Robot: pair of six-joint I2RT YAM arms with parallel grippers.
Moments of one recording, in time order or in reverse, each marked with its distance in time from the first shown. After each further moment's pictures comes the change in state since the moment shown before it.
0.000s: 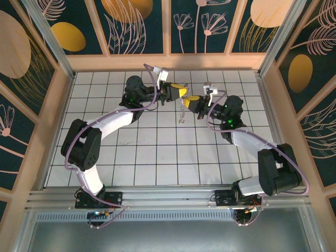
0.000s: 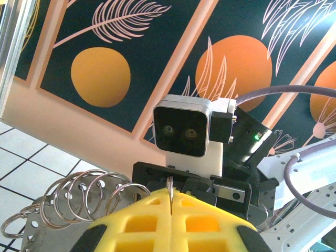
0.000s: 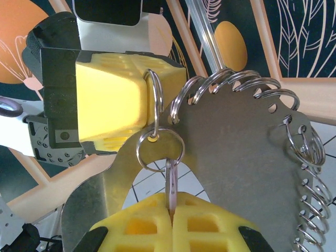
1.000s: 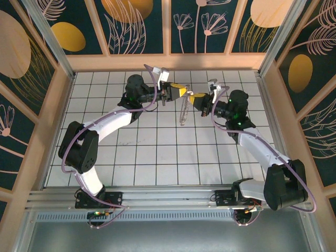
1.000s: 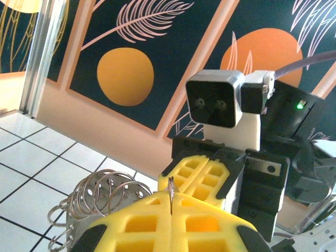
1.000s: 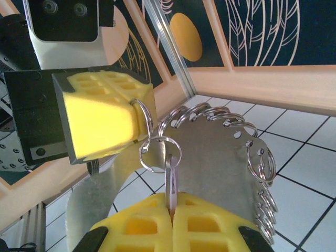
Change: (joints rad) left arm -0.002 -0.039 0.000 -0.153 -0.085 0.153; right arm -0.030 -0.148 0.097 -0.453 0.122 -0.150
